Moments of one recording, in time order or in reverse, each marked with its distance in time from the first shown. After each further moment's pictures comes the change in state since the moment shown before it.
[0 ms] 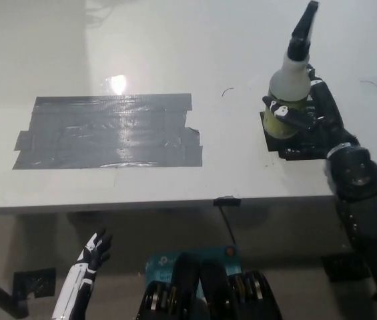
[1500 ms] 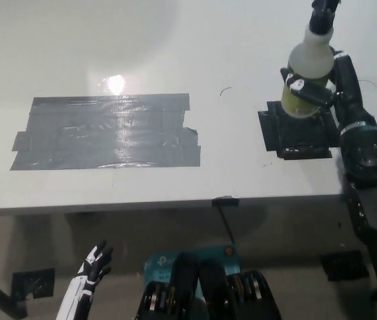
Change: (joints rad) left_arm 0.040 -0.002 -0.007 0.013 -0.025 -0.001 -0.001; right_arm 0.004 0.023 -0.078 -0.201 -0.023 0.206 -0.097
